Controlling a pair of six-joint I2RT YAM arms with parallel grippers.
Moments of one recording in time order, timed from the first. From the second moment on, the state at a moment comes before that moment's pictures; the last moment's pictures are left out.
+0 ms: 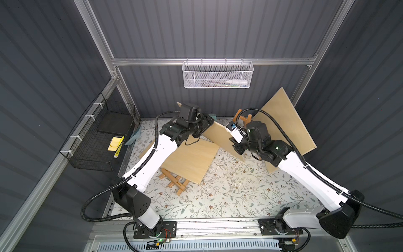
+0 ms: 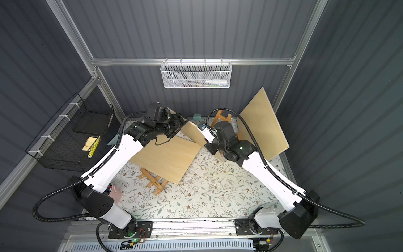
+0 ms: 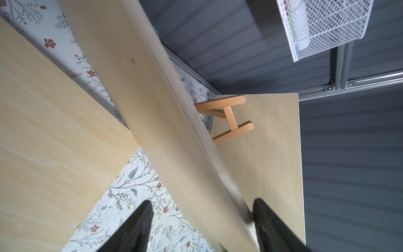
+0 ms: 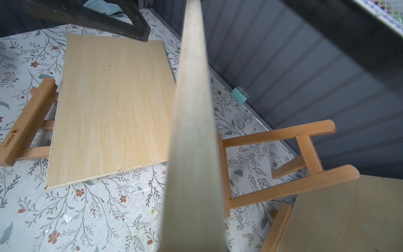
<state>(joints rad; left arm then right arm) -0.57 1.59 1.73 -0.67 0.11 -1.04 0.60 1.34 1.36 -0.59 -0.03 -0.34</state>
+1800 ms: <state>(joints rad) -0.49 1.52 1.56 -0.71 0.08 -0.99 0.22 1.58 1.77 -0.76 -0.43 -0.42</state>
